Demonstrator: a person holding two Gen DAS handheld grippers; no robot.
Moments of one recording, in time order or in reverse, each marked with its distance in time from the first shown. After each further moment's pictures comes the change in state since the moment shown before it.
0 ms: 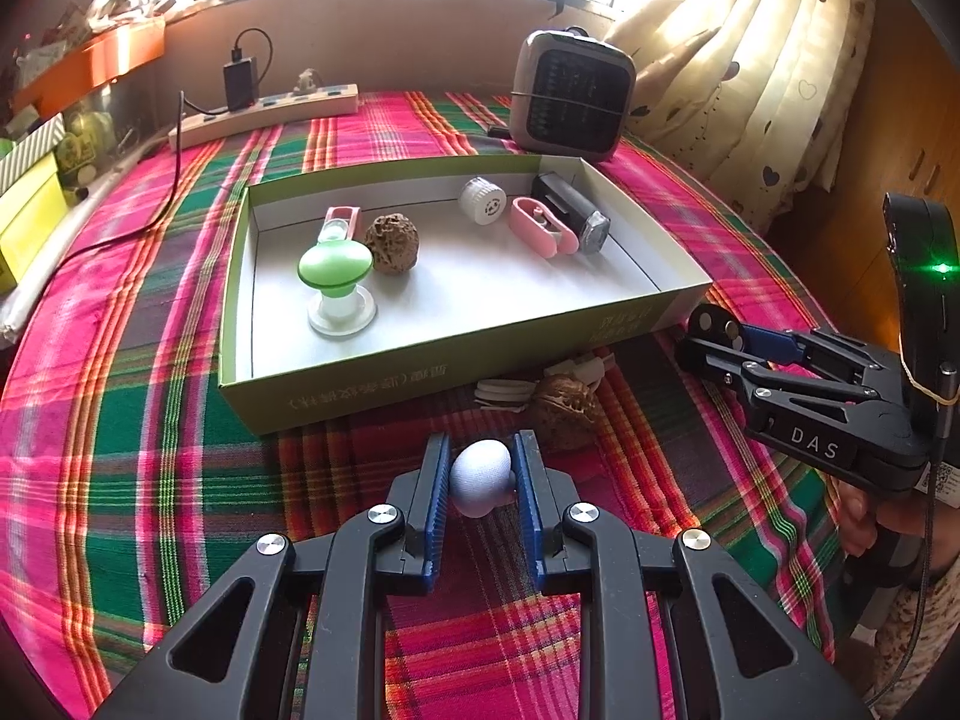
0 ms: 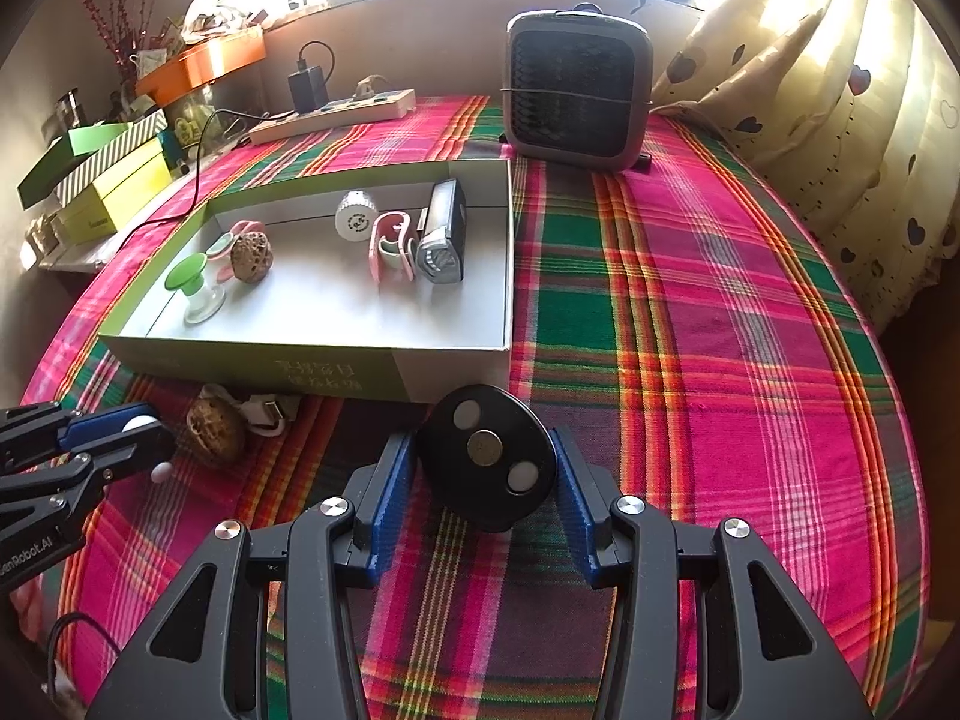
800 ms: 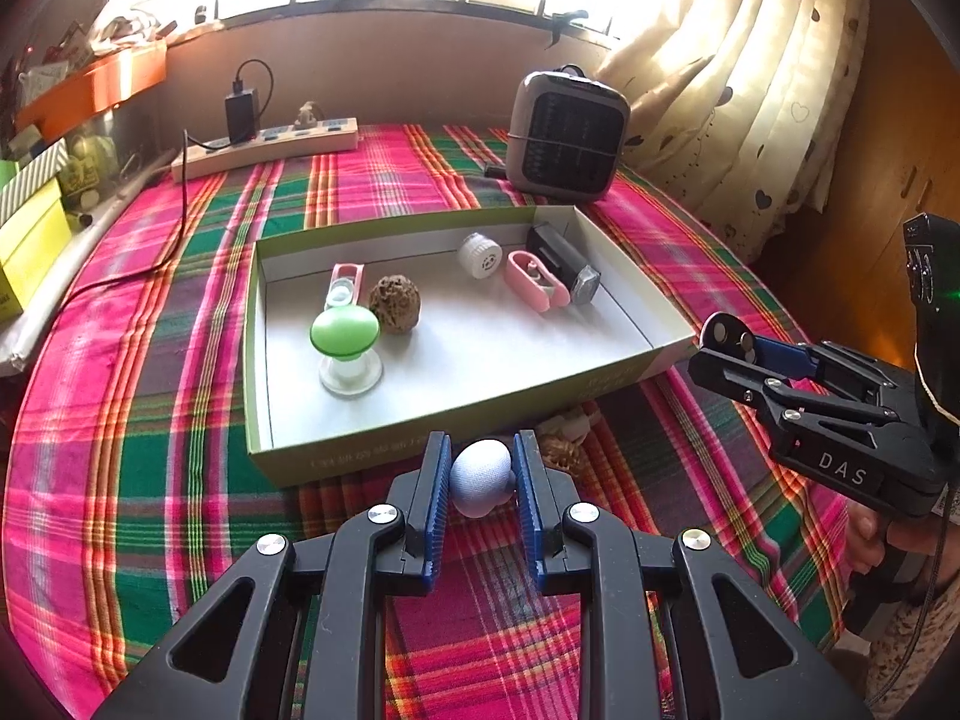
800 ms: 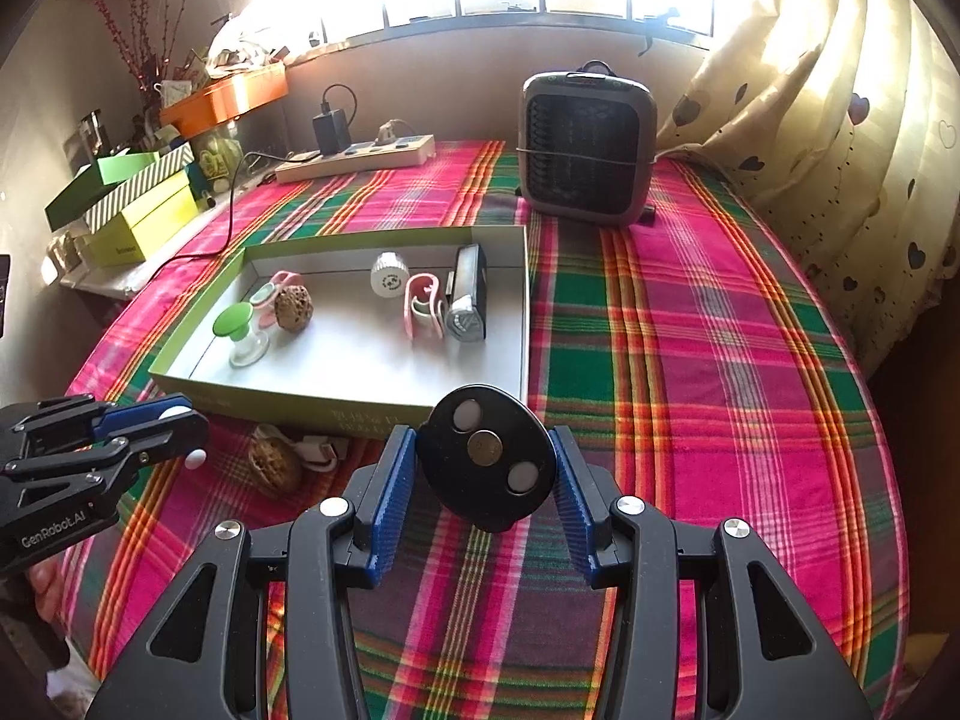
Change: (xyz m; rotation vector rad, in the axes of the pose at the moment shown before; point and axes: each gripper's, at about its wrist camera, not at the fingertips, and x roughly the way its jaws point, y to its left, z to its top) left arm -0.016 -0.001 0.019 0.004 -0.052 -0.007; right arm -0.030 0.005 0.013 -0.007 -0.074 0.033
